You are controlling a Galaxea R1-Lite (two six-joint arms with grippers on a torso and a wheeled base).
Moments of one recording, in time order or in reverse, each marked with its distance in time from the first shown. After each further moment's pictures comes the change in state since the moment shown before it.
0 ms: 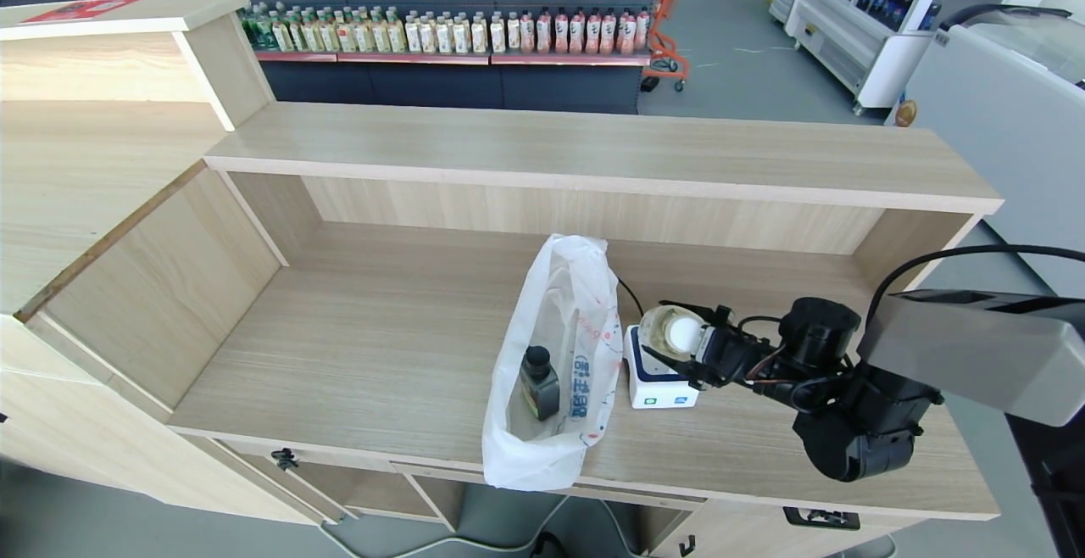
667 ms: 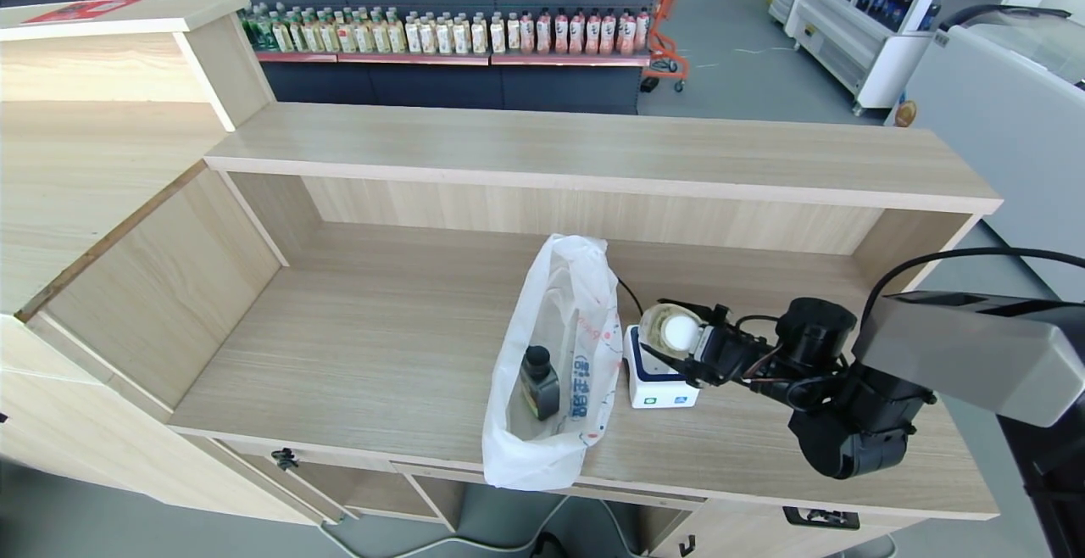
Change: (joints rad) left arm 0.000 0.000 0.000 0.000 0.000 0.000; right arm -0.010 0.029 -0.031 -0.002 0.000 0.003
